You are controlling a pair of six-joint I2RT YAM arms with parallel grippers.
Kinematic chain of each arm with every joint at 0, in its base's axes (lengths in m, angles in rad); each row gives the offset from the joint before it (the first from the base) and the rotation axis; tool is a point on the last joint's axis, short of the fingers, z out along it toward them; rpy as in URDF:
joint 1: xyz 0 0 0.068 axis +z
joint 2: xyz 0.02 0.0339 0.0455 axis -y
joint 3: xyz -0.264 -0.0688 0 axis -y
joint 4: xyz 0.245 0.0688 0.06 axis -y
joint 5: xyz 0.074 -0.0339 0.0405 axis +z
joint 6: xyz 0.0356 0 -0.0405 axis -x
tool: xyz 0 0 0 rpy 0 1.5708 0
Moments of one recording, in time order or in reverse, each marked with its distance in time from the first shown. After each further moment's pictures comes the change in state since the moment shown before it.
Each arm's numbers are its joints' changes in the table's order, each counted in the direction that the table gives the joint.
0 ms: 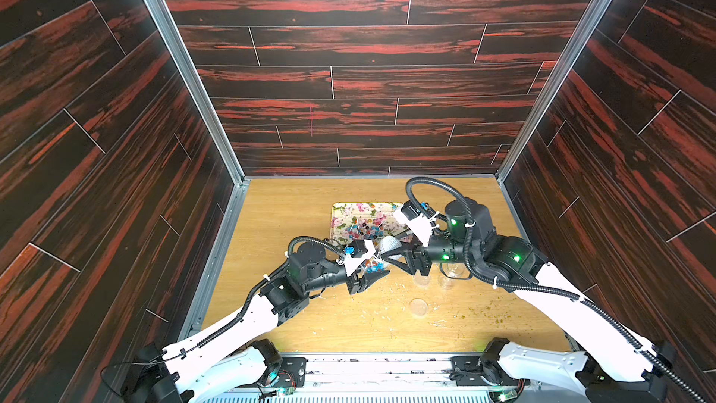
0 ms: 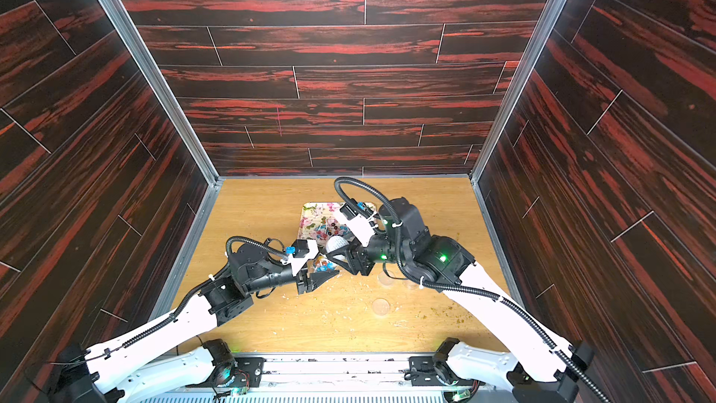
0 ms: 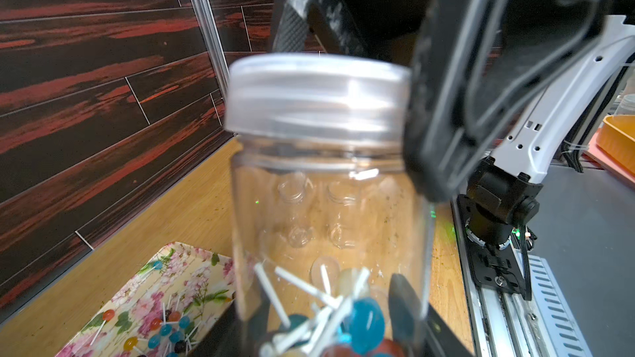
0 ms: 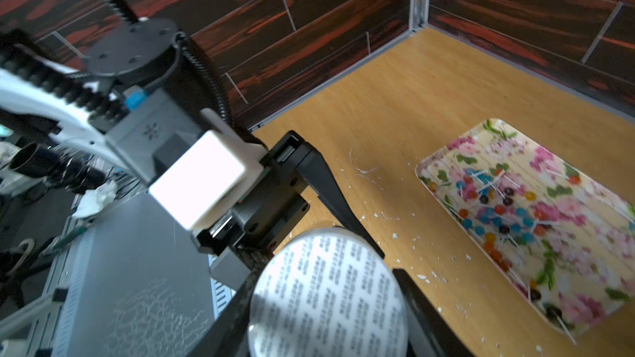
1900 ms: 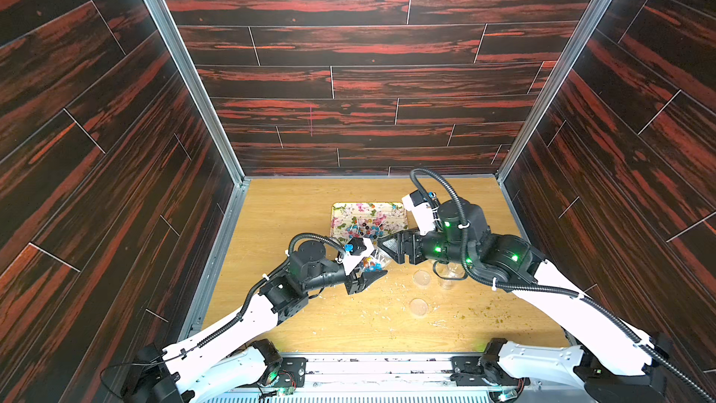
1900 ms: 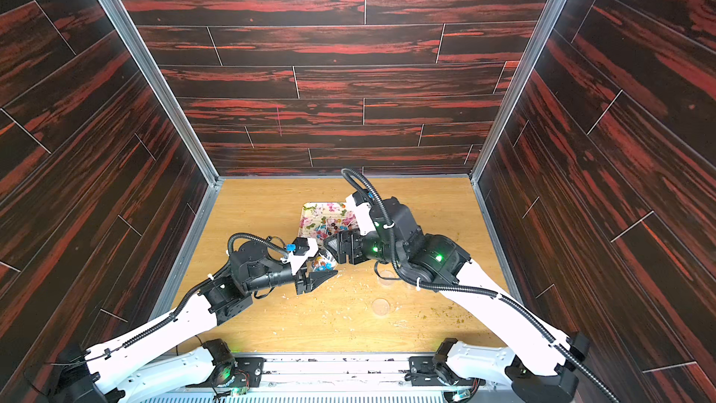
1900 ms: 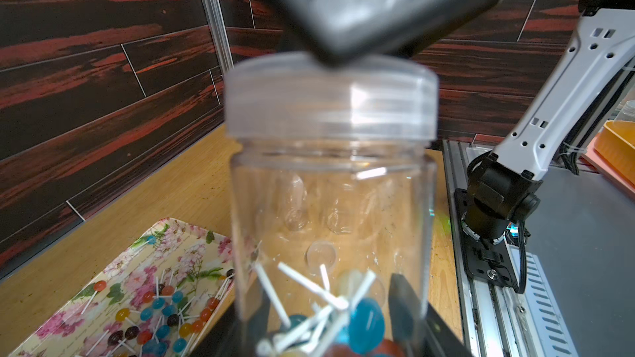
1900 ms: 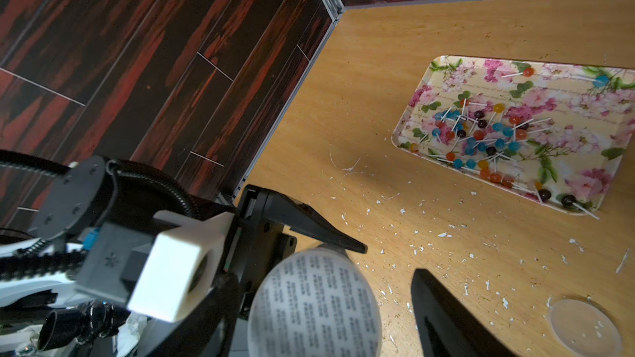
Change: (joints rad) left arm 0.011 -0.001 0.000 -0.046 -0.003 0.038; right arm 0.115 -0.046 0.084 -0.055 -0.331 -0.542
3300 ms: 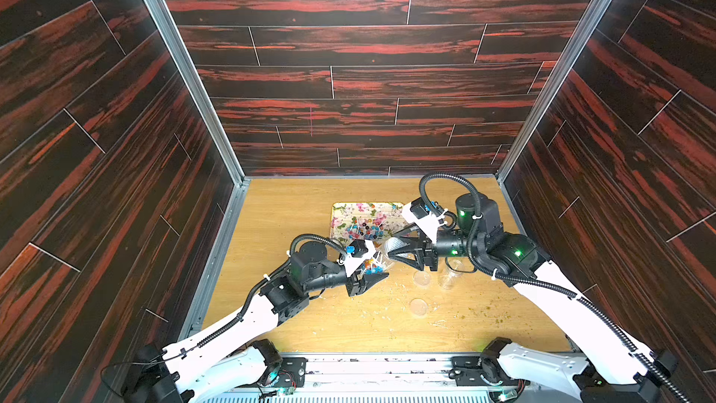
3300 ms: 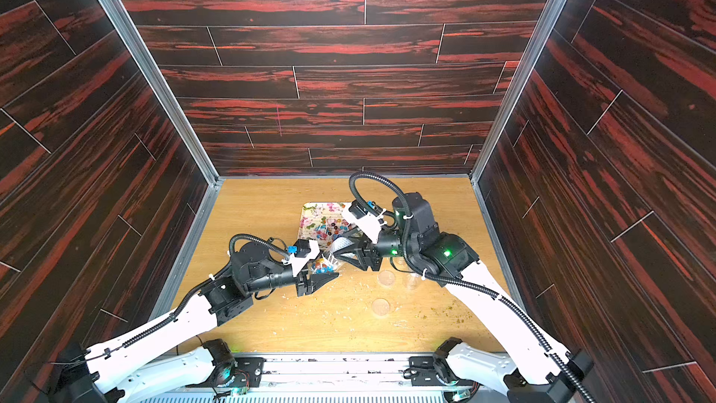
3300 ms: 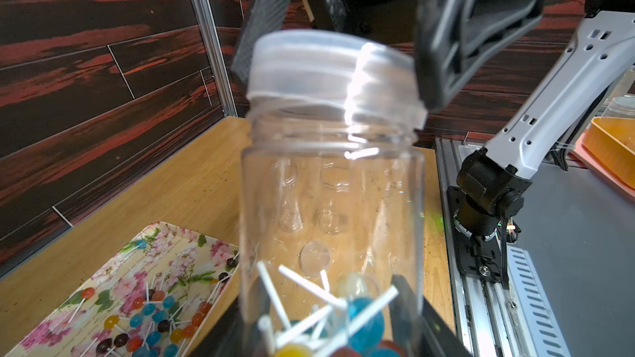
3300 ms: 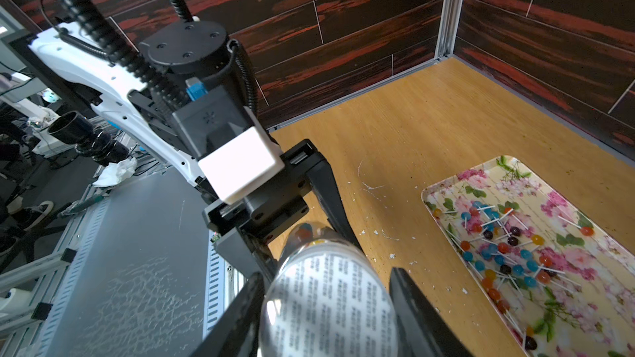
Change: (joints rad) left arm -0.008 0.000 0.002 -0.003 -0.008 -0.003; right arm -0.233 0.059 -0.130 0.115 0.532 0.662
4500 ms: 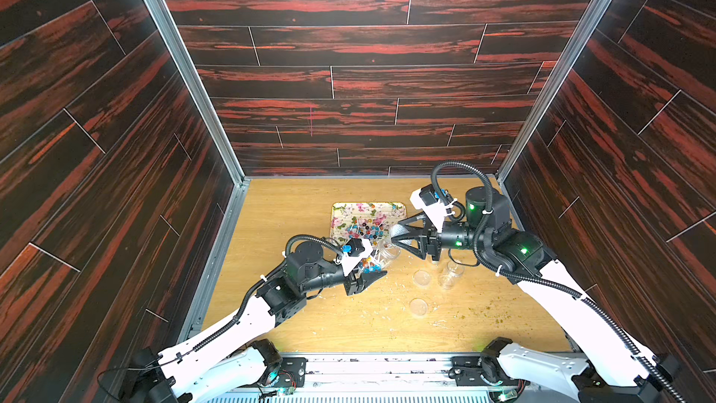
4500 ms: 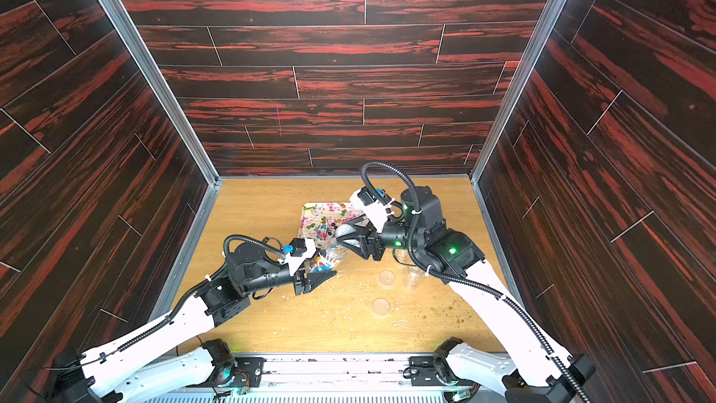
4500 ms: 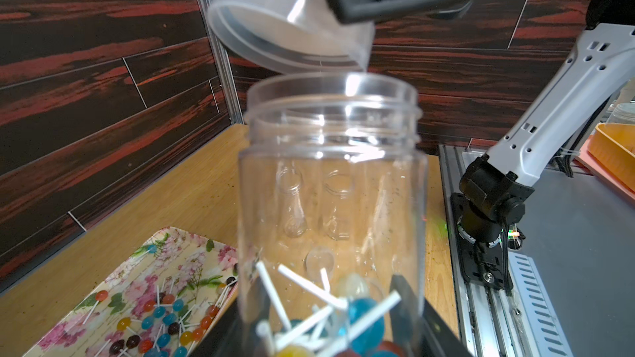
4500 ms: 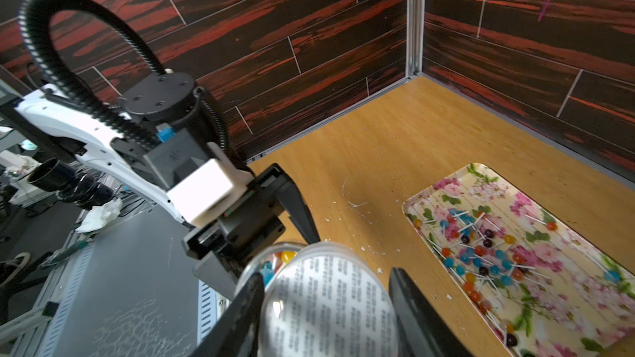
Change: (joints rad) left arm 0.005 0.032 0.000 -0.001 0.005 0.000; right arm -0.051 0.005 0.029 0.049 -0.051 -0.104
